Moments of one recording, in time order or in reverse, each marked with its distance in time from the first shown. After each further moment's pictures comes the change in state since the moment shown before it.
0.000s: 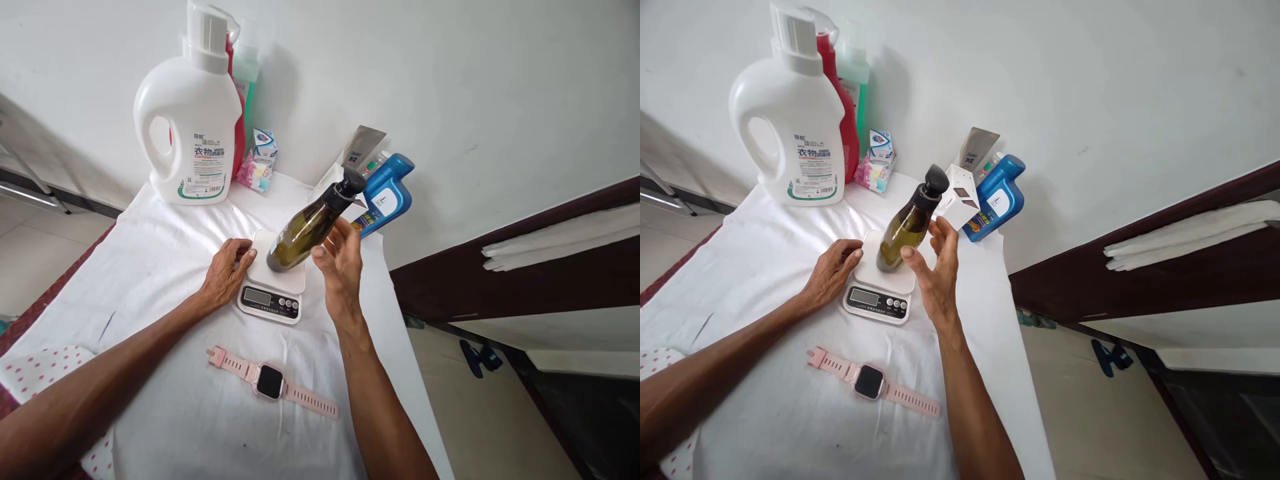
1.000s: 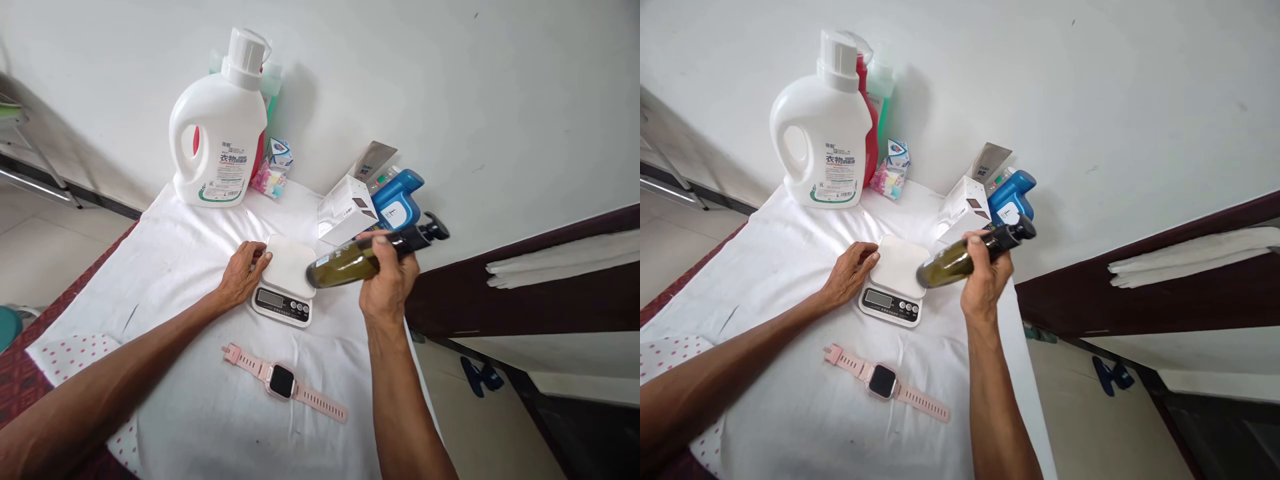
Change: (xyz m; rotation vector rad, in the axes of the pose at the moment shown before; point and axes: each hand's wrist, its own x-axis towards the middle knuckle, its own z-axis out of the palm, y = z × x) left_hand 0.000 -0.008 0.004 -0.028 0.029 0.048; right_hand 0.023 -0.012 -0.015 0.044 0.348 -0.017
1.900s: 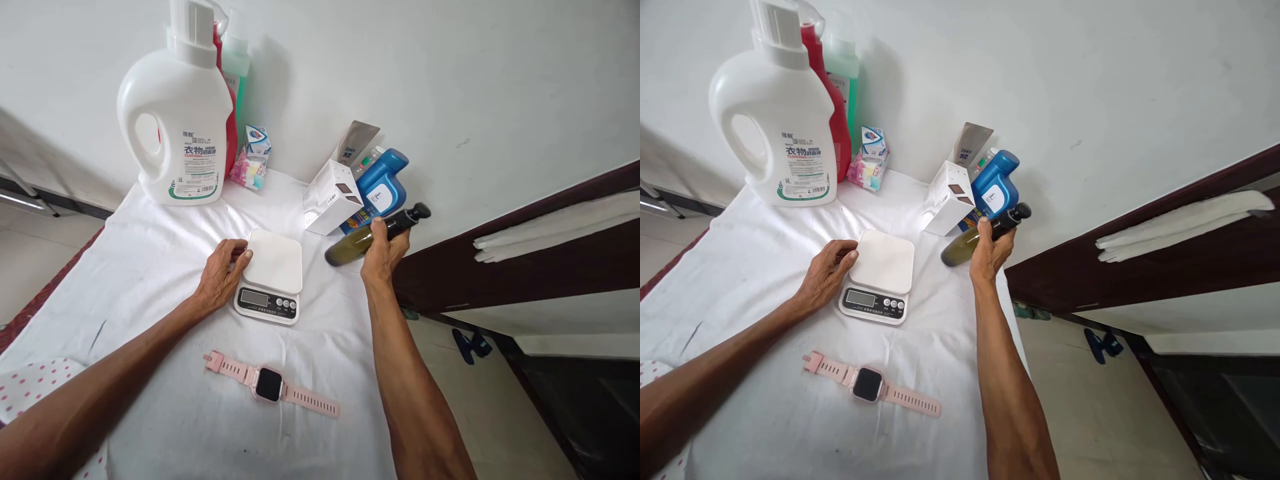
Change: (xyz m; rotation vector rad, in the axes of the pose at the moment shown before) left_hand 0.002 0.009 -0.003 0.023 -0.026 -0.041; right_hand 0.072 0.087 -0.060 -0.366 0.249 -0.115
